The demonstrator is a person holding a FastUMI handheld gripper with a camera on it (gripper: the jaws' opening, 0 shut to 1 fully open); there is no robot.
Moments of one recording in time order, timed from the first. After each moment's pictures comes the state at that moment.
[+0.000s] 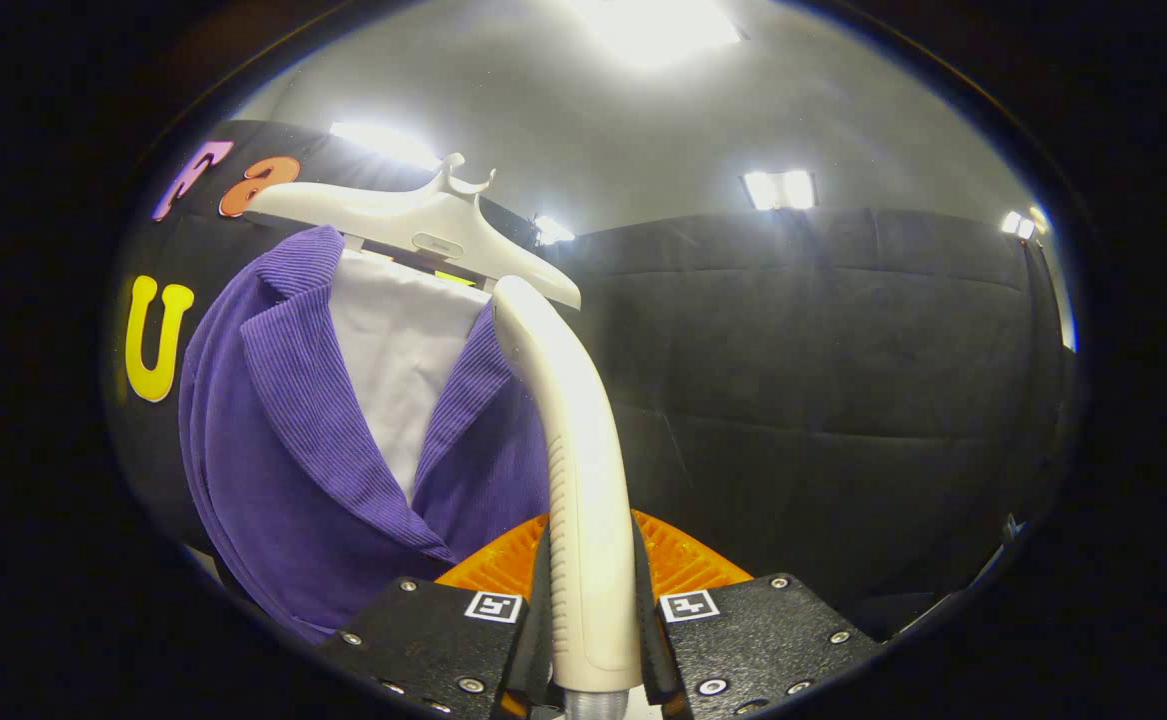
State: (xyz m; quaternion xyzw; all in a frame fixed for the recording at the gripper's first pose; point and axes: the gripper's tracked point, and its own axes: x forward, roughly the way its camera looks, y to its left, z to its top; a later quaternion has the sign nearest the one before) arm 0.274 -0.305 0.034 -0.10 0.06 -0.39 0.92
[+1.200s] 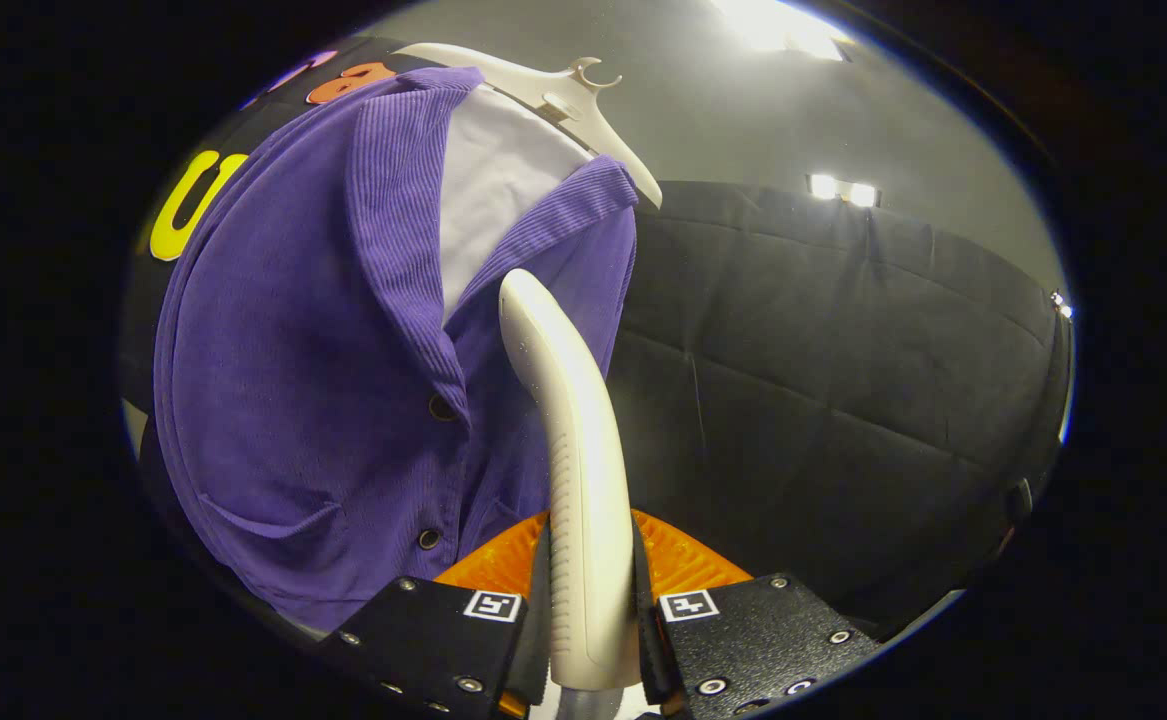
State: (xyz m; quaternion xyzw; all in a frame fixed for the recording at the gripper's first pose) arm 0.272 -0.306 -0.085 -0.18 0.18 -0.35 0.90
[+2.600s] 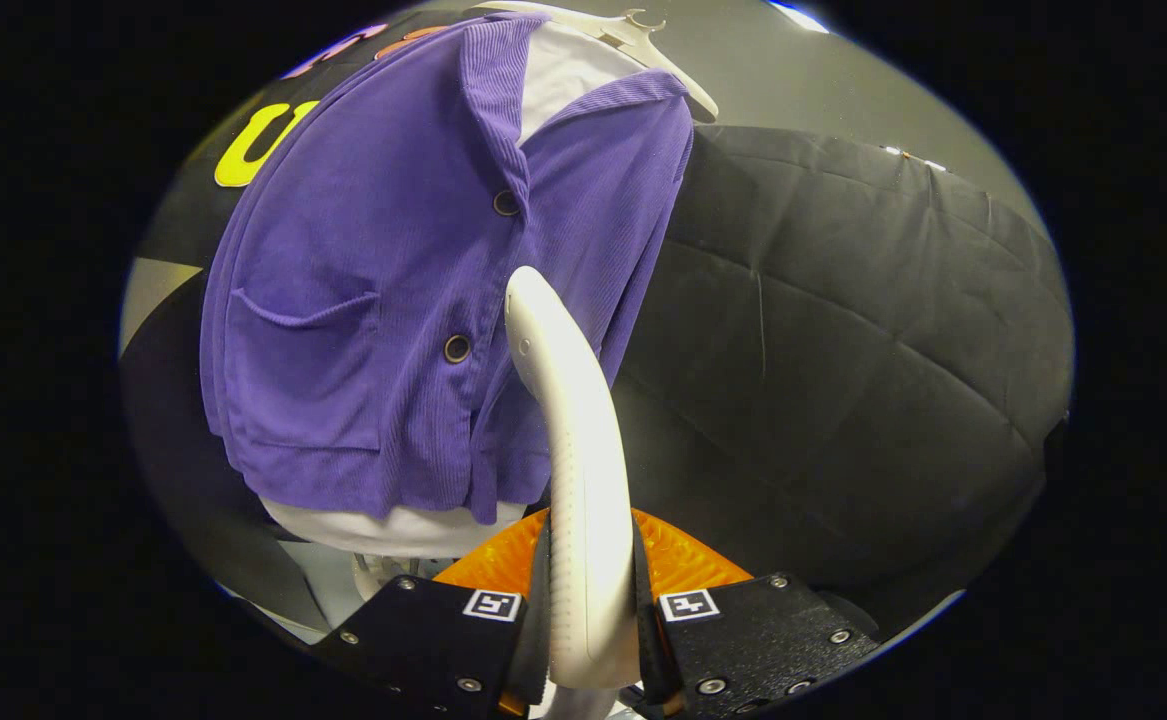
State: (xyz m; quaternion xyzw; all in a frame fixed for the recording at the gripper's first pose) arm 0.220 -0.328 -0.191 -0.18 0.28 -0.25 0.91
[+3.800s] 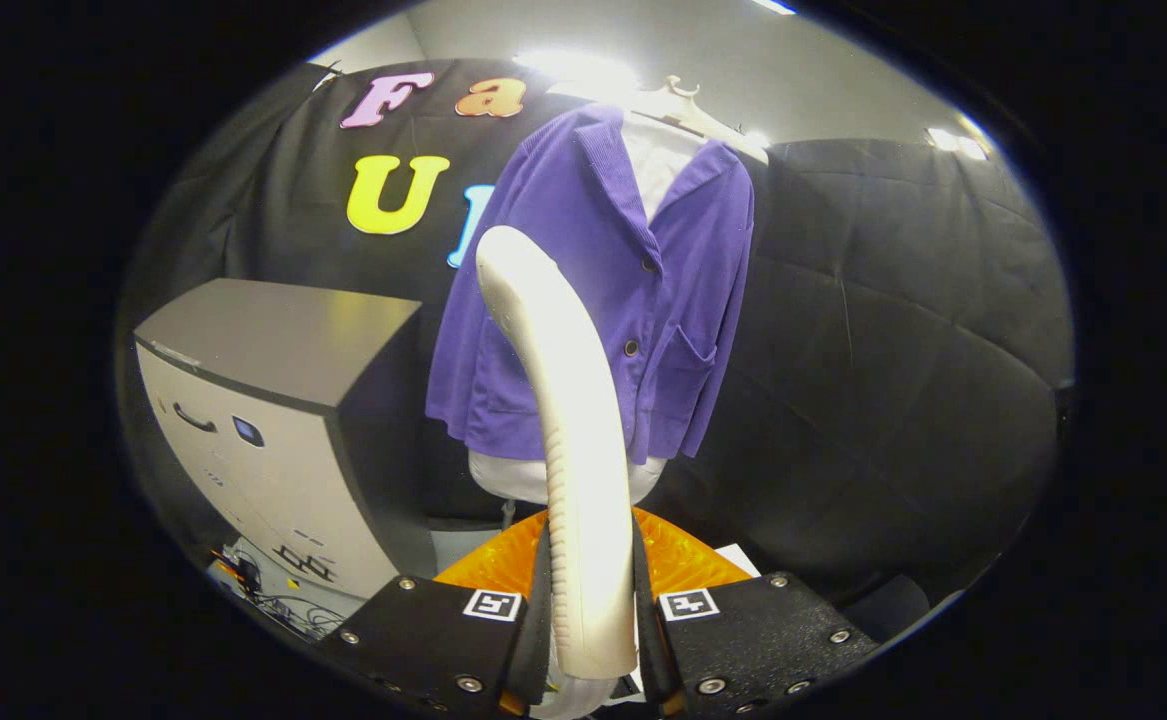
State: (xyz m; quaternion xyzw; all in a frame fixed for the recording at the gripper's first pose) arm 0.076 -0.178 -0.137 -0.10 0.25 -0.07 0.96
